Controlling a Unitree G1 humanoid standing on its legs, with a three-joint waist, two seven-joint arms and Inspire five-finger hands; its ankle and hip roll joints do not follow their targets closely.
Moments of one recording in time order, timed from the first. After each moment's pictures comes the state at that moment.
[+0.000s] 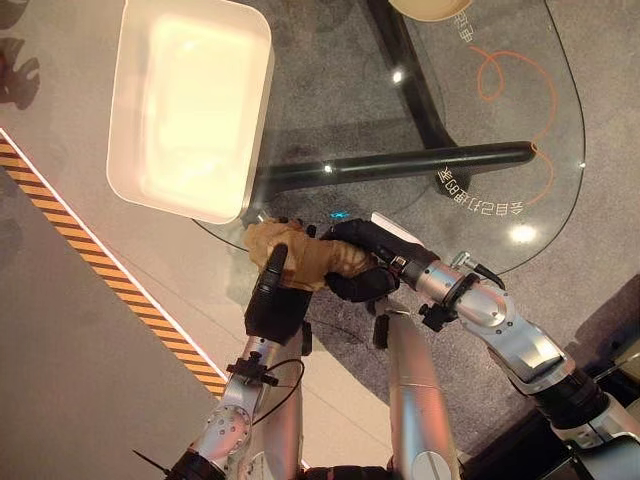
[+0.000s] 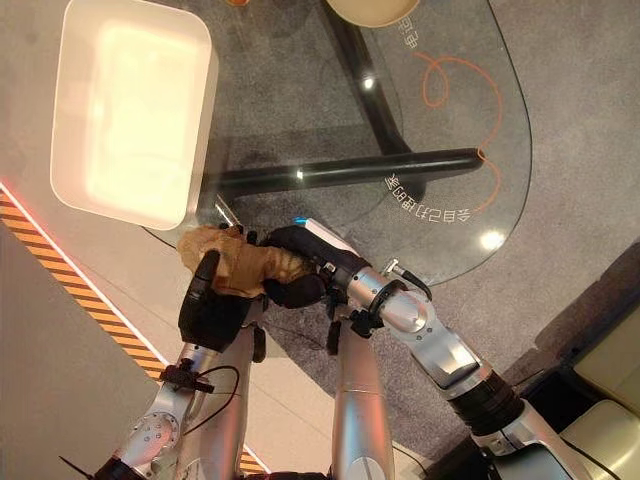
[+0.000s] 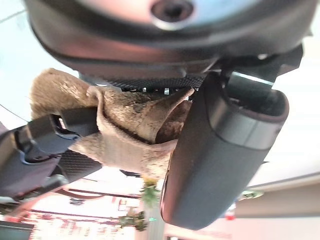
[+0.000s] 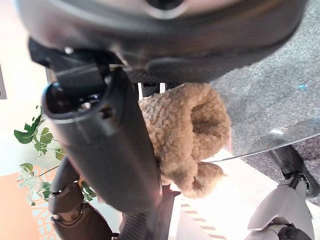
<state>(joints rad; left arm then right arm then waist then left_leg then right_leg) -0.02 0.33 -0.45 0.07 -1.83 -0.25 -0.51 -0.42 -0.66 0.46 -0.22 0.18 0.13 0.23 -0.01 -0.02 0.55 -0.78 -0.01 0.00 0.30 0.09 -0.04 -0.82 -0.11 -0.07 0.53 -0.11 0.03</state>
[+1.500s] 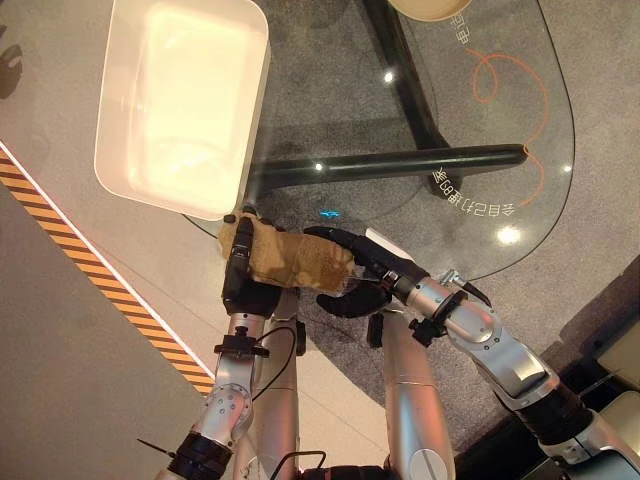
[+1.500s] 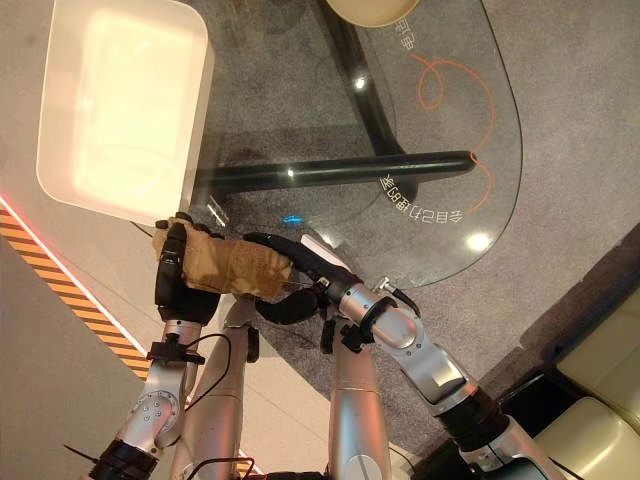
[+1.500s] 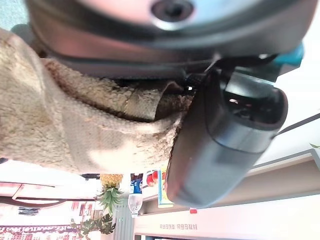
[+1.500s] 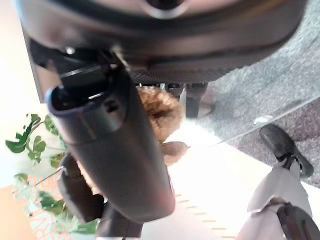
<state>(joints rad) -0.09 0.28 -0.33 0.06 -1.75 -0.33 -0.42 -0.33 -0.59 0.45 -0.20 0.18 0.11 0.19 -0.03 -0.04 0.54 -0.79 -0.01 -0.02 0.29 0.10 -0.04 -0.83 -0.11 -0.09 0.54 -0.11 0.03</state>
